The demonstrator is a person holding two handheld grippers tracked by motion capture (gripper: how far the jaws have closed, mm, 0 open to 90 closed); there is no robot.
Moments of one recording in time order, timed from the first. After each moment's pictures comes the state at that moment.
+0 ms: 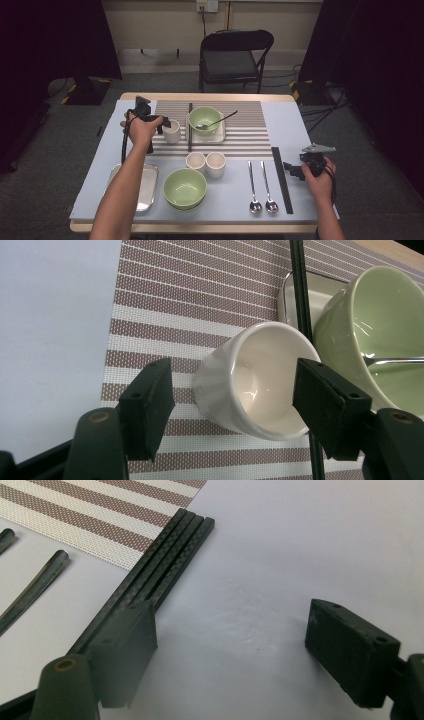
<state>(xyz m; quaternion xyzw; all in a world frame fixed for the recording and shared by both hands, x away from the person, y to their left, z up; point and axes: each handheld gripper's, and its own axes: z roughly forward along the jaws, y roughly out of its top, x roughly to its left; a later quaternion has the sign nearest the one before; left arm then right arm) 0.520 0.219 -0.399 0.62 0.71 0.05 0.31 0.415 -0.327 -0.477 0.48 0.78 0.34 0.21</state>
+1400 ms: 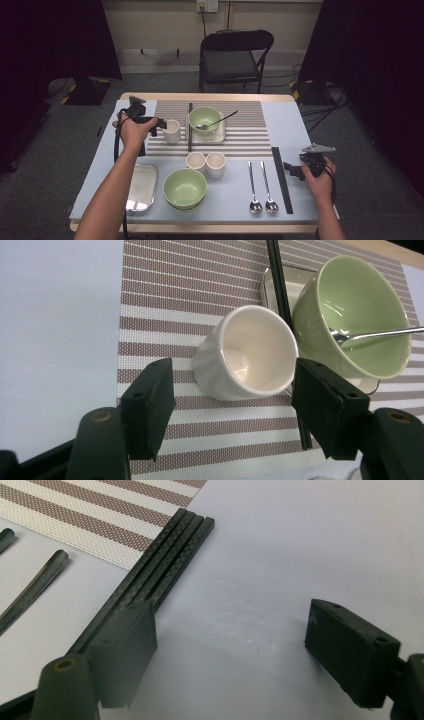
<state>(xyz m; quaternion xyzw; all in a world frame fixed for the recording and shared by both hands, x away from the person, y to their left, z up) 0.496 0.228 -0.378 0.65 0.68 0.06 0.33 0.414 -0.327 -0.478 0.48 0.78 0.34 0.21</state>
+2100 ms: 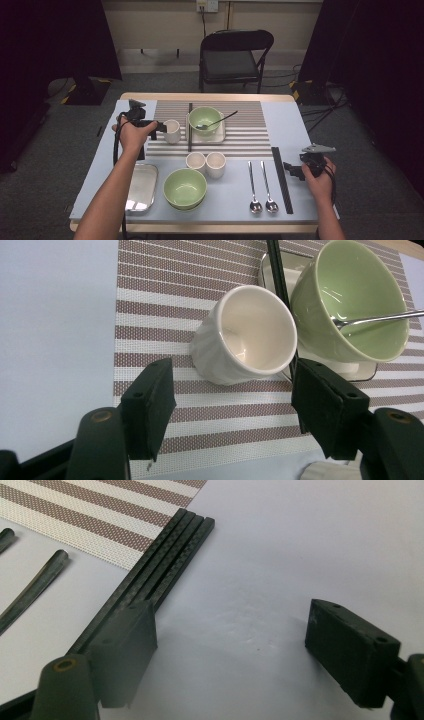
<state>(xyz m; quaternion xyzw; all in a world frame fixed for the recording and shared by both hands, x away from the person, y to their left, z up) 0.486 0.227 -0.382 0.65 0.68 0.05 0.33 0.414 -0.327 -0.478 0.48 0.78 0.34 0.21</state>
